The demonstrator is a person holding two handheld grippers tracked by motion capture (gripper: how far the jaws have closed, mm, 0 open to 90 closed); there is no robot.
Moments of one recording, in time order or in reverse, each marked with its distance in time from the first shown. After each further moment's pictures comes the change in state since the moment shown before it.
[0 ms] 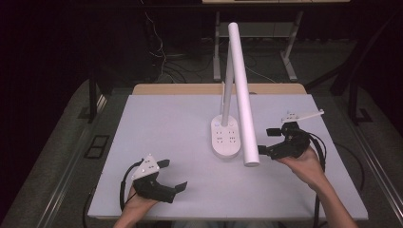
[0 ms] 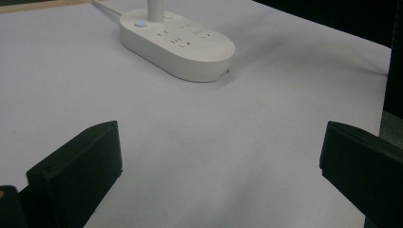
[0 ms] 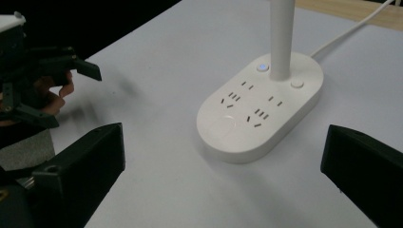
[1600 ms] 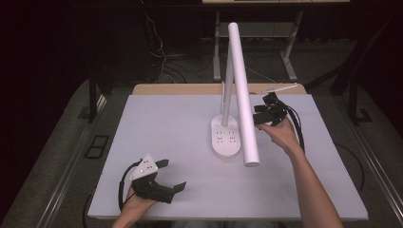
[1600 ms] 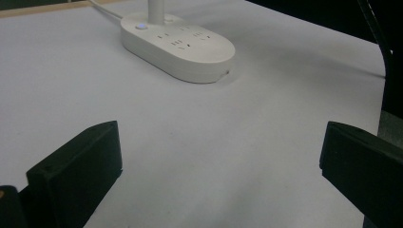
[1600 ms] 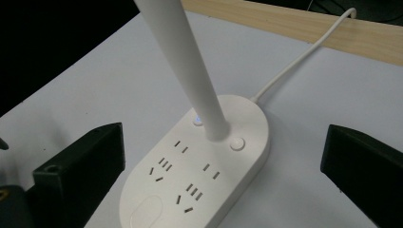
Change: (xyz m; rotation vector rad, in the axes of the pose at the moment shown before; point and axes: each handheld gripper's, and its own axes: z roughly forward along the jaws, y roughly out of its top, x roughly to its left) left arm 0.001 0.000 -0.003 -0.008 -0.004 0.008; right arm -0.065 0.056 0.068 0.006 -0.078 0.094
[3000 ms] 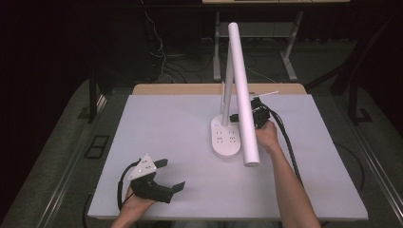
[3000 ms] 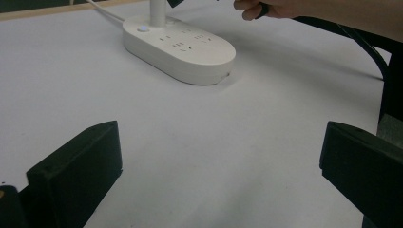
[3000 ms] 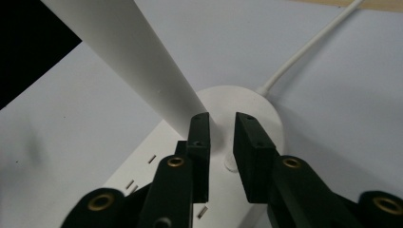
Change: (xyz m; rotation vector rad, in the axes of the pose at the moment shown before) left arm 0.001 0.000 -0.002 -0.011 0.002 -0.003; right arm -0.024 -0.014 0.069 0.032 0.065 0.068
